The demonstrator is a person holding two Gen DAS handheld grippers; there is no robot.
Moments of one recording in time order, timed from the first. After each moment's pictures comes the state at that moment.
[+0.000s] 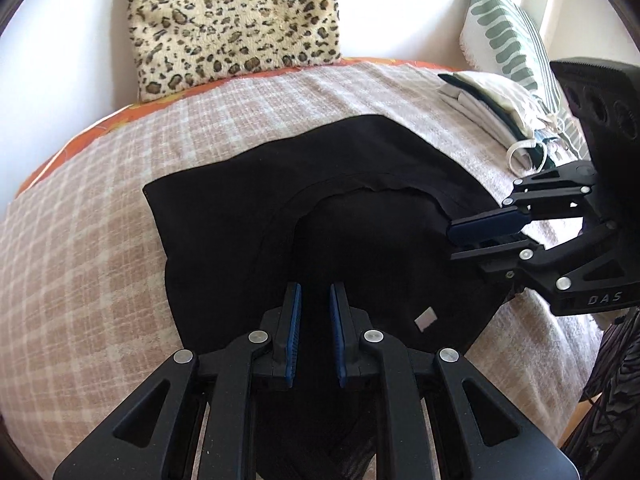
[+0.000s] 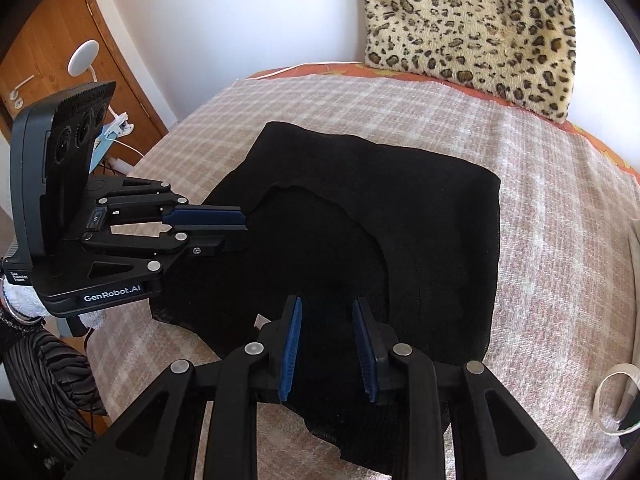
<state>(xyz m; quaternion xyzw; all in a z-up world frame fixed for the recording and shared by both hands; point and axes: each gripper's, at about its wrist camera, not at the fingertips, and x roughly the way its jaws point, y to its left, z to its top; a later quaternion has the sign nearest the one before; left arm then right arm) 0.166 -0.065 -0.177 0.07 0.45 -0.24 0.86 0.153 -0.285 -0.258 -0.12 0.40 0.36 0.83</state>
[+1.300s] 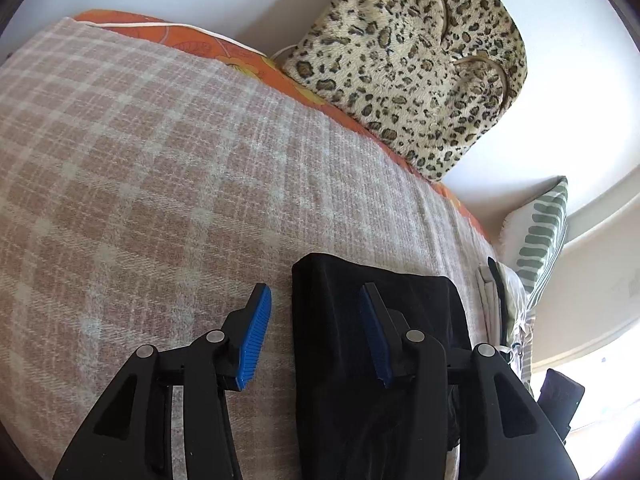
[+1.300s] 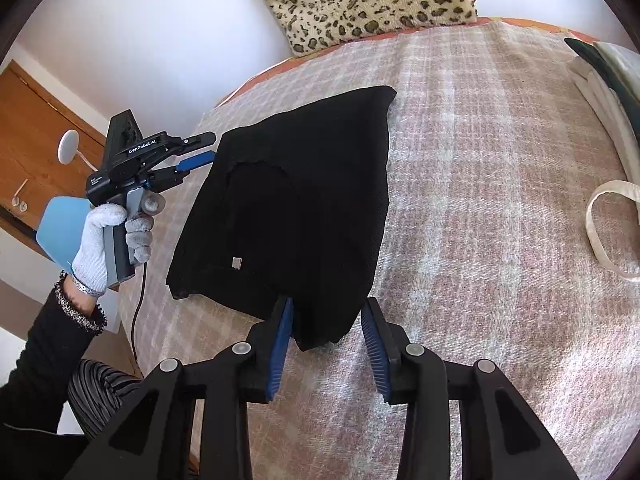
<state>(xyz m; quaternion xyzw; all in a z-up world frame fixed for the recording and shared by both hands) 0.254 0.059 -0.187 -0.29 0.45 -0.18 0.82 0.148 -0.382 -0.268 0.06 0.46 0.34 0.82</state>
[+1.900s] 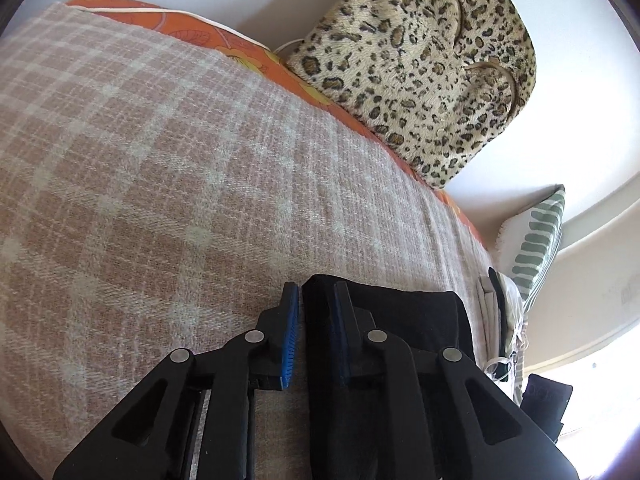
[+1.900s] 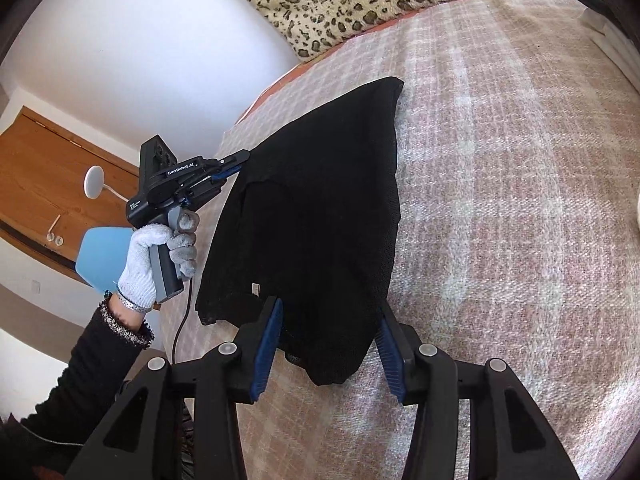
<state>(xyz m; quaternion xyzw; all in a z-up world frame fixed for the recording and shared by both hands) 0.276 0.068 -0.205 -0.32 0.45 -0.19 0.81 0.174 -0.388 -0.282 0.14 0.47 0.40 0.78</state>
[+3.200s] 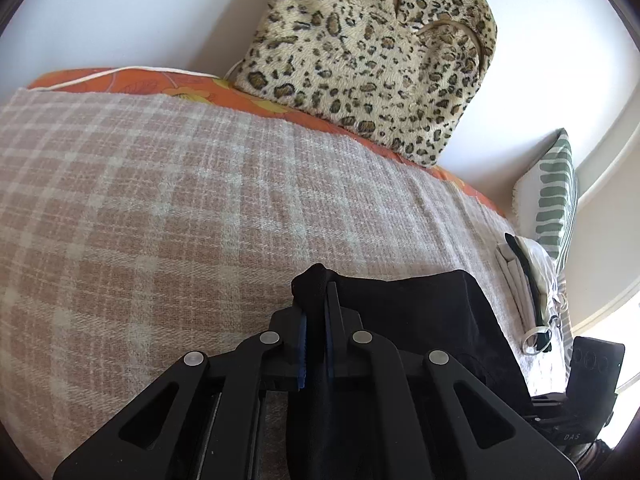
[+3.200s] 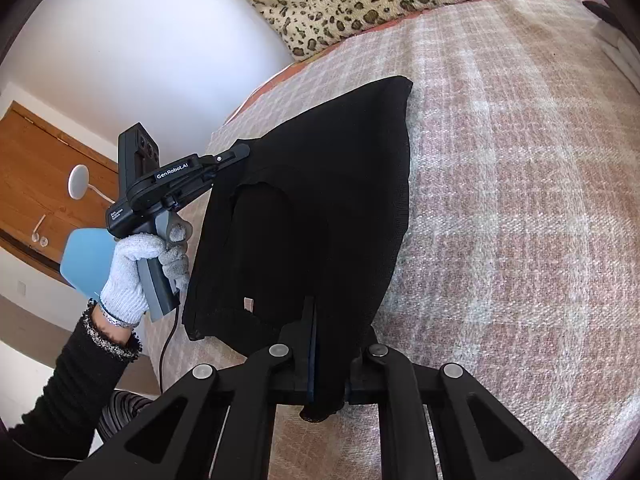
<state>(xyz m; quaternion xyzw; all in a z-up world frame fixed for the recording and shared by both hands) 0.268 0.019 -0.181 -0.18 0.41 -0.19 0.87 0.169 -0.359 -0.268 0.12 0.46 0.36 0.80</state>
